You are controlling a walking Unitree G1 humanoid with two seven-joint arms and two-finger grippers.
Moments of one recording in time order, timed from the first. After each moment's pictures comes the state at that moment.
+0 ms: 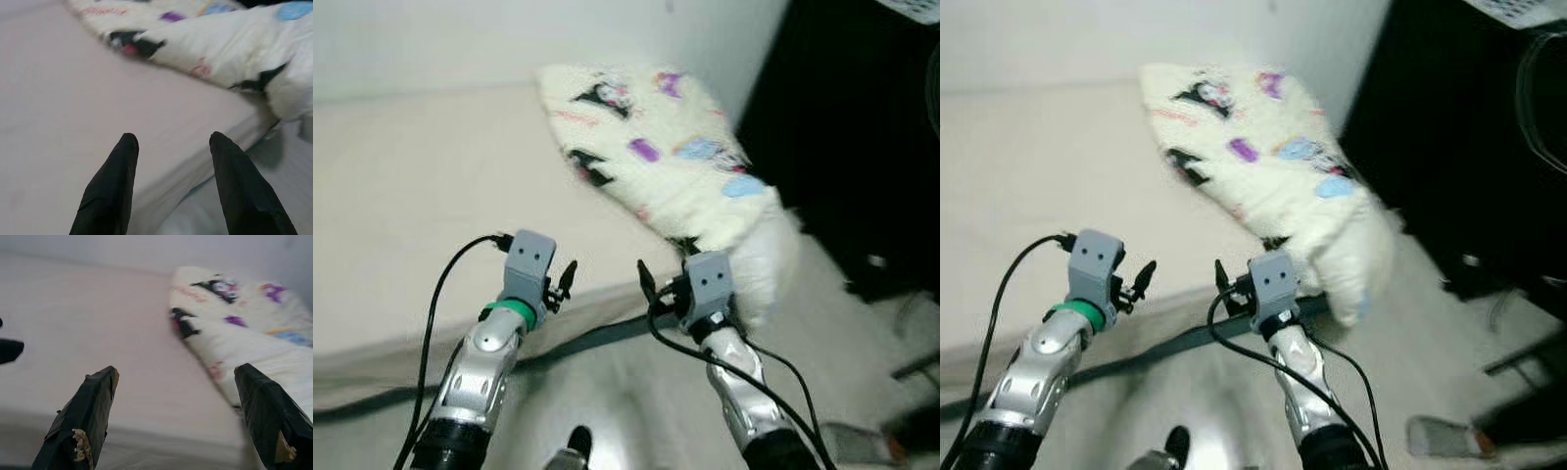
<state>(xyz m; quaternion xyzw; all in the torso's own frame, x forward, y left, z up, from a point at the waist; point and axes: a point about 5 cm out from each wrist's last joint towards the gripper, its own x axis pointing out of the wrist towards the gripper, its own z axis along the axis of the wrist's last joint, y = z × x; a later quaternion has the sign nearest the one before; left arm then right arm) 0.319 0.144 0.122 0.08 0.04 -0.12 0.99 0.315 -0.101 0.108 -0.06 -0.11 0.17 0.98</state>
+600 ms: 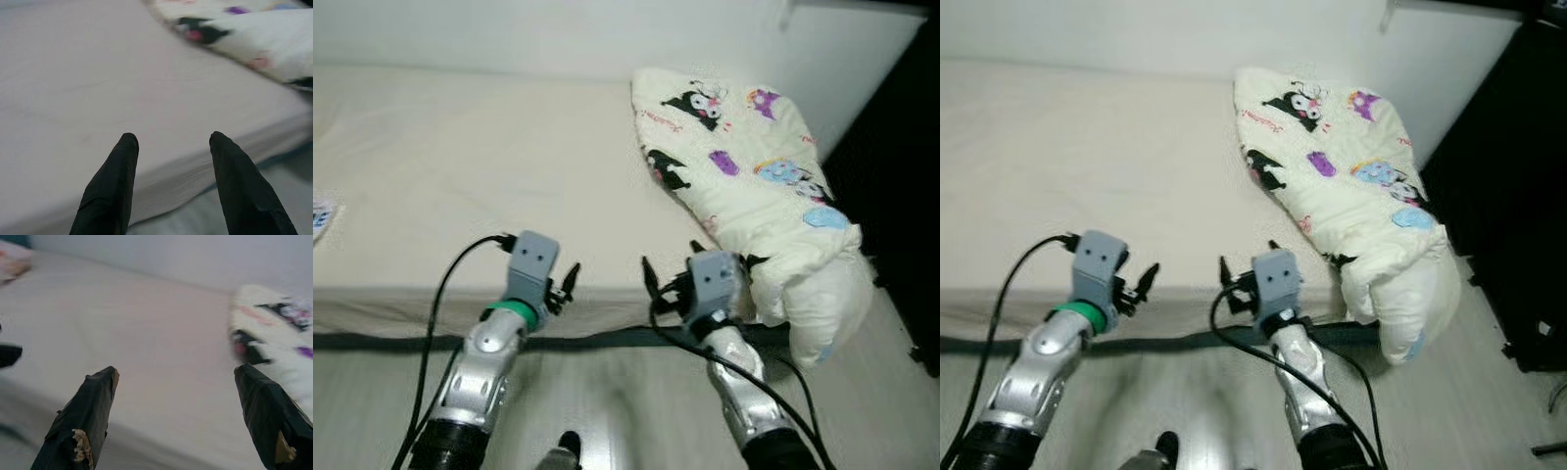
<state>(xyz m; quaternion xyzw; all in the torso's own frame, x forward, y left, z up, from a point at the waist) 0.320 0.143 0.124 0.08 0.03 -0.12 0.99 0.315 -0.101 0.109 -0.06 -0.11 0.16 0.98</state>
